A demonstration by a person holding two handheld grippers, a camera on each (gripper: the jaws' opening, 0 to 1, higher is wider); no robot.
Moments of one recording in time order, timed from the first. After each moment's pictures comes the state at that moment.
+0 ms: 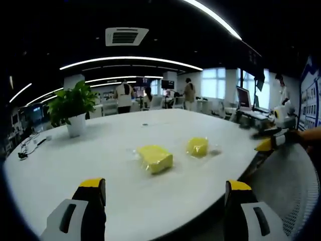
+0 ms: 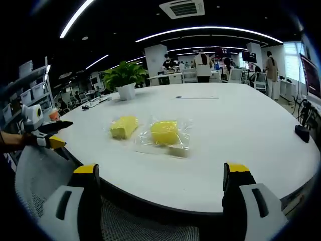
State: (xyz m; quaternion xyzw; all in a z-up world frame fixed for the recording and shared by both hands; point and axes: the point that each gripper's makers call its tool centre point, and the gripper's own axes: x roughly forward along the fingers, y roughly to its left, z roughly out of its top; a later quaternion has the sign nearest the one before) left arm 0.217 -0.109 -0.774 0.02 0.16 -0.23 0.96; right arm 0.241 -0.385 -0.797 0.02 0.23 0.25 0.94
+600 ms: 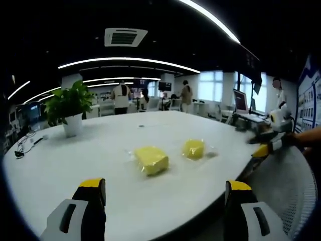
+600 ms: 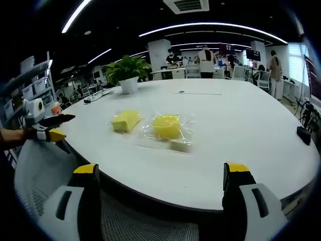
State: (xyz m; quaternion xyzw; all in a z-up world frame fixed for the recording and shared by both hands) left arm 0.219 -0.107 -0.773 0.01 0.16 -0.23 0.96; right arm 0.238 -0.382 -0.801 0.01 0.24 0.26 0.93
